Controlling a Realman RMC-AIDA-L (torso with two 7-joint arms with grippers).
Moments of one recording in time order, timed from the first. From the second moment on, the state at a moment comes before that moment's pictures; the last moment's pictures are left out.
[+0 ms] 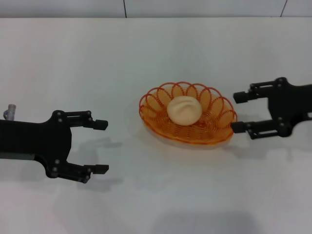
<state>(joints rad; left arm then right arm) -0.42 -2.03 0.76 0.90 2.07 1.90 -1.11 0.44 2.01 -1.06 -1.10 -1.87 -1.63 1.54</state>
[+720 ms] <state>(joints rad) -0.44 -2.01 0.73 0.86 2.07 1.90 -1.12 0.41 1.98 -0.91 -0.89 -1.89 -1.66 1.36</state>
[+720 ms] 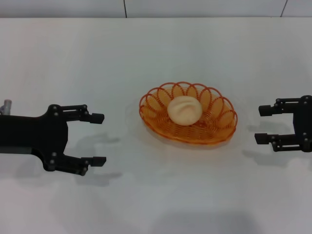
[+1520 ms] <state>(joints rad) -0.48 -1.97 0.70 0.78 2.08 1.89 -1.13 0.44 2.00 -0.93 -0.89 -1.95 -1.62 1.38</state>
